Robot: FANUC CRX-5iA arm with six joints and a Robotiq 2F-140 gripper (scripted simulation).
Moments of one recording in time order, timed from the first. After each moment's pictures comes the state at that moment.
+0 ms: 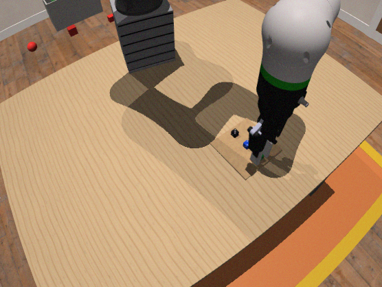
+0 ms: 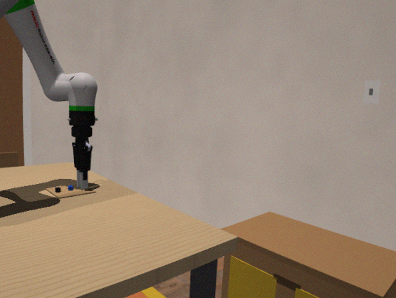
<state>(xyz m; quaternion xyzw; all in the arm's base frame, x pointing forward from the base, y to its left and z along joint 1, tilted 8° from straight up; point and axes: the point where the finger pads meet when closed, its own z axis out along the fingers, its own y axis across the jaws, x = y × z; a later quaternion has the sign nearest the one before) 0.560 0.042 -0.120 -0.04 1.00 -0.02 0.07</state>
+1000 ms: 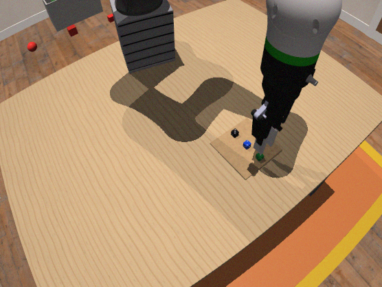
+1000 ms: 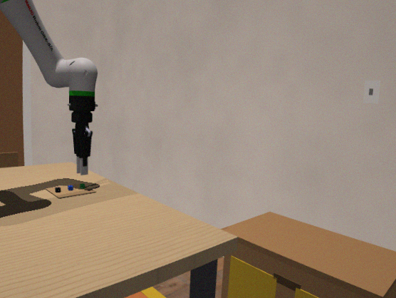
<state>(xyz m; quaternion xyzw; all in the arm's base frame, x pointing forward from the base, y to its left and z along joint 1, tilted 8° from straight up) 0.553 0.044 -0.067 -0.04 1.00 -0.02 0.07</state>
